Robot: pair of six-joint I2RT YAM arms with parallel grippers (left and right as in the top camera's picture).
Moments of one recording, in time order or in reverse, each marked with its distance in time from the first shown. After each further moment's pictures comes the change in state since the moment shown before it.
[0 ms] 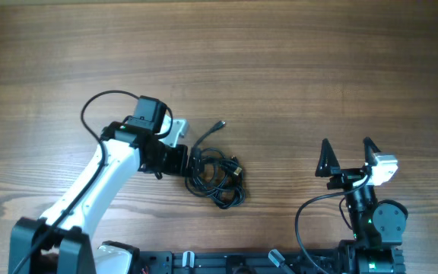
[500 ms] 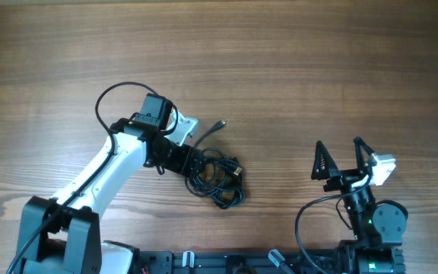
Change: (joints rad) left arm -0.013 0.085 0.001 0.096 -0.002 0.216; right arm 0.000 0.000 0.000 0.013 -0.111 0.101
